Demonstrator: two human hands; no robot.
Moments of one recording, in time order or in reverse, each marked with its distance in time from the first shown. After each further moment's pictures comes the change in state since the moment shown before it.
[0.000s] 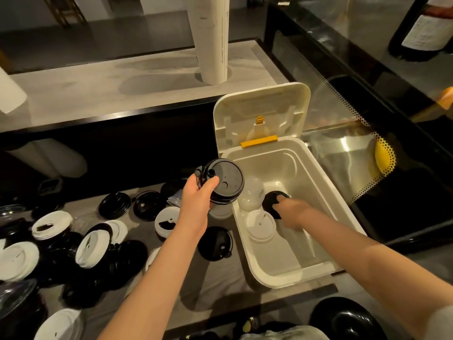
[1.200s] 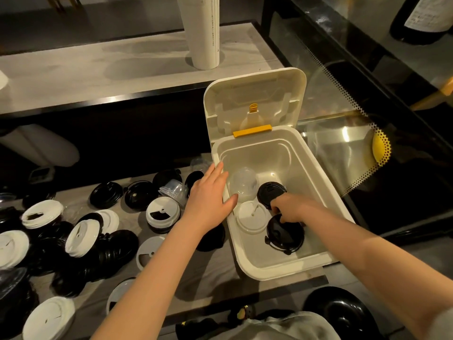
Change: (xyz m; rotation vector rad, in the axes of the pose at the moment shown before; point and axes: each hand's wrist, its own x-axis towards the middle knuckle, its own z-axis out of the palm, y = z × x) left_hand 0.006 -0.029 0.011 1.364 -0.316 0.367; right_hand -0.020 0.012 -0.004 0.185 -0.068 -0.056
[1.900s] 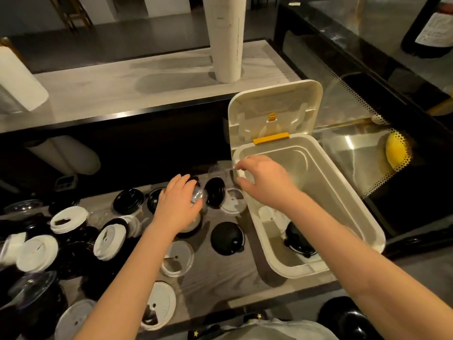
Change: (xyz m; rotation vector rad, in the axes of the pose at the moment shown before) left_hand -0.029 -0.098 -0.038 0.147 0.061 -0.156; right_hand -0.048 -0.109 -0.074 0.331 0.815 -0.267
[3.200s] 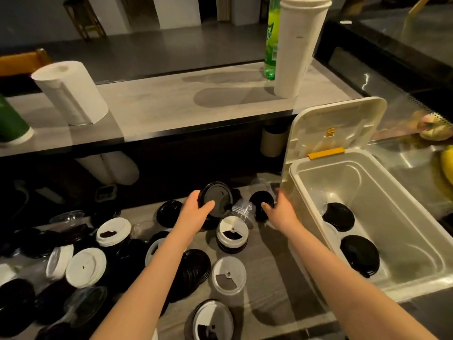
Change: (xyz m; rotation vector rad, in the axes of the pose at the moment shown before) left_hand 0.018 -0.114 -0.007 -1.008 -0.051 -0.266; right_hand 0.056 -0.034 0.141 0.516 0.017 0.698
